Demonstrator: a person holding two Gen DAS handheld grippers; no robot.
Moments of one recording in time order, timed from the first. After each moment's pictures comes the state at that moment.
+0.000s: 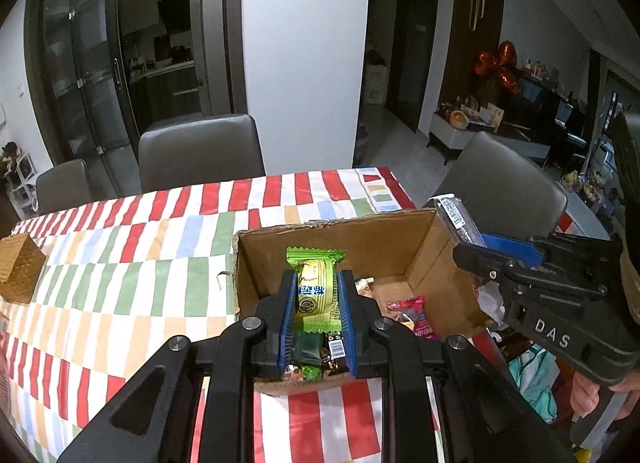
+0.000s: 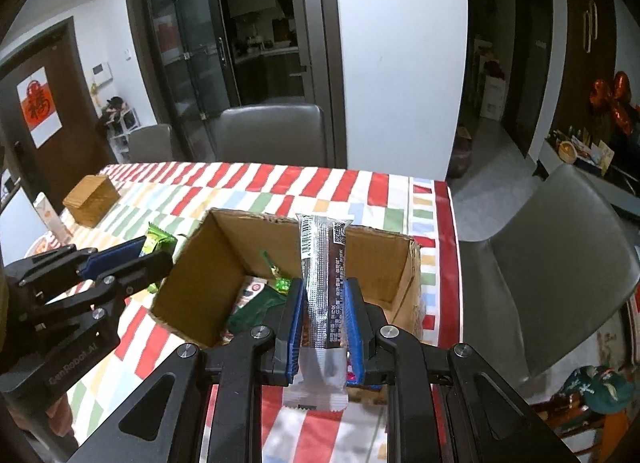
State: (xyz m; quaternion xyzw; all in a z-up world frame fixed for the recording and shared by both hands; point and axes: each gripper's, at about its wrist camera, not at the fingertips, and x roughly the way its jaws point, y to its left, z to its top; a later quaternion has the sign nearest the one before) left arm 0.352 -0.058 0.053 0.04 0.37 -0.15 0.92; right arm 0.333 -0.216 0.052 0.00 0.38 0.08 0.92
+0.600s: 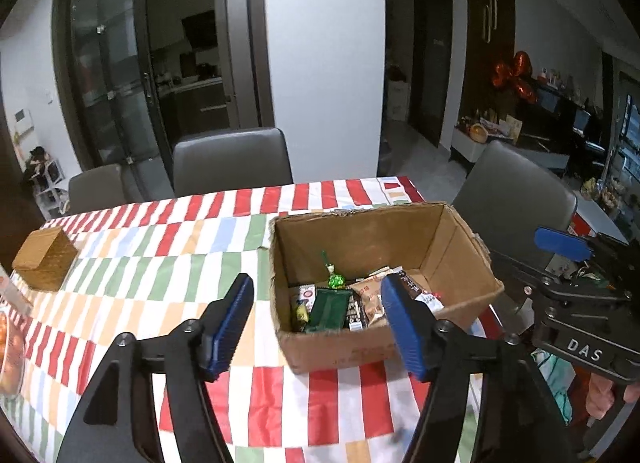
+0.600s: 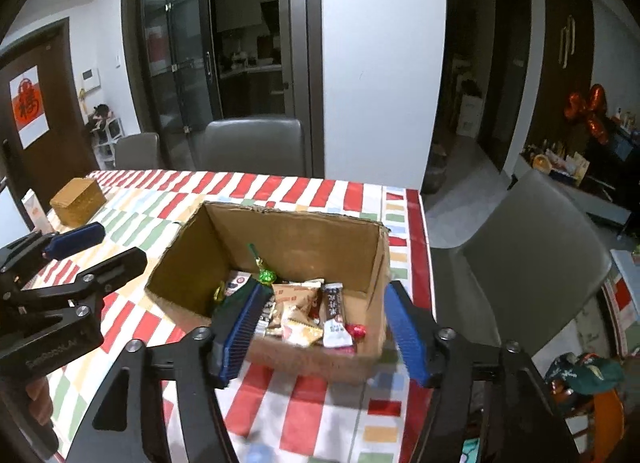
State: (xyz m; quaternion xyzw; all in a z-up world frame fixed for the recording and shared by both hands) left arm 0.289 -0.040 0.063 0.05 0.33 -0.10 0.94; right arm 0.271 -0.217 0.060 -0.01 0.34 0.03 0.94
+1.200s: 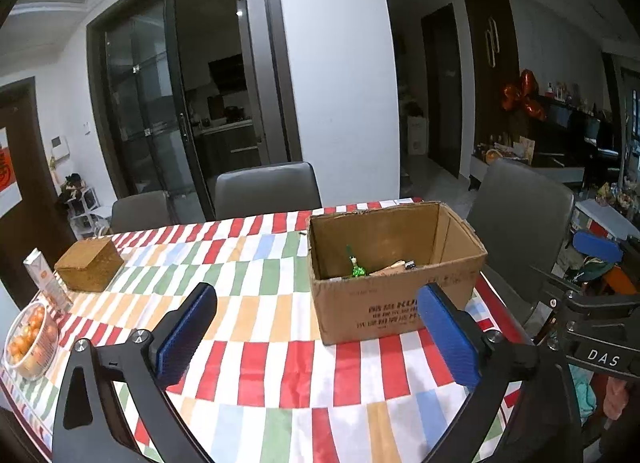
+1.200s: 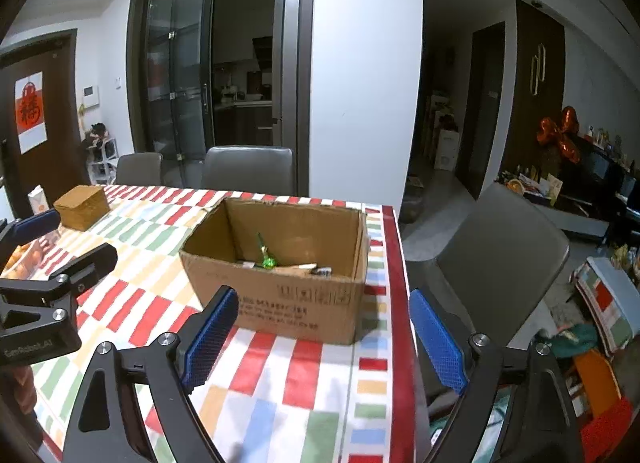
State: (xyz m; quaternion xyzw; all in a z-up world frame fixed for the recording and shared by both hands) left arm 0.175 -0.021 0.066 0.07 0.25 -0.06 0.97; right arm 0.158 -0.208 0.063 -0.02 0.27 0.00 0.96
